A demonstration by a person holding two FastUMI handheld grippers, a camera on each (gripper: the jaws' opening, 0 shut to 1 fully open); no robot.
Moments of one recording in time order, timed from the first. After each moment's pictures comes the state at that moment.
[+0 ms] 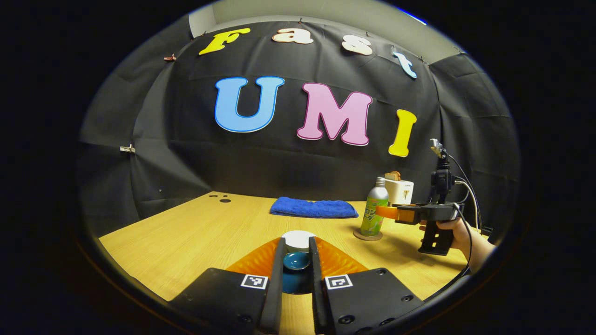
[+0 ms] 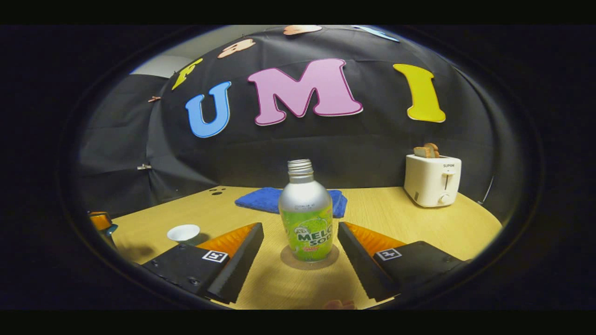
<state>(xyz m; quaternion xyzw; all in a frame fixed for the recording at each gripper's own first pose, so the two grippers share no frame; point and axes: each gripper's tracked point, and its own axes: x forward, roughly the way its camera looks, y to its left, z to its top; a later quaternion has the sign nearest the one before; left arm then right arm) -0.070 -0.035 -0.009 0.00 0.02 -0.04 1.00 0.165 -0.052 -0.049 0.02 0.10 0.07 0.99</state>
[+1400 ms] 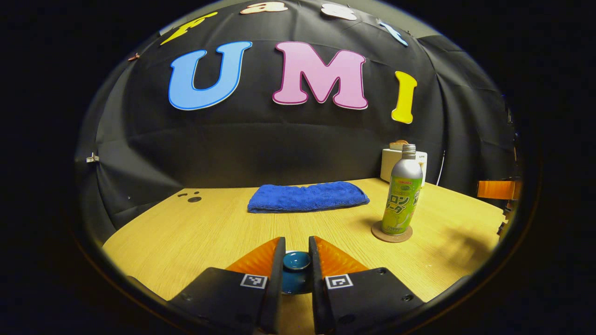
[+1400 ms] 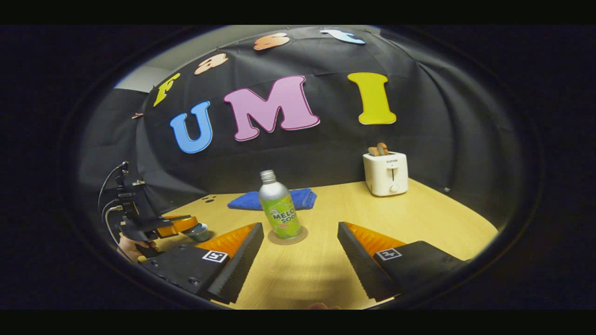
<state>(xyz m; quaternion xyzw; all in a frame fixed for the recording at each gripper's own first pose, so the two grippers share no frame) 0.097 -0.059 -0.060 0.06 0.09 -0.07 0.99 0.071 -0.093 -0.033 0.07 0.09 0.02 0.99</state>
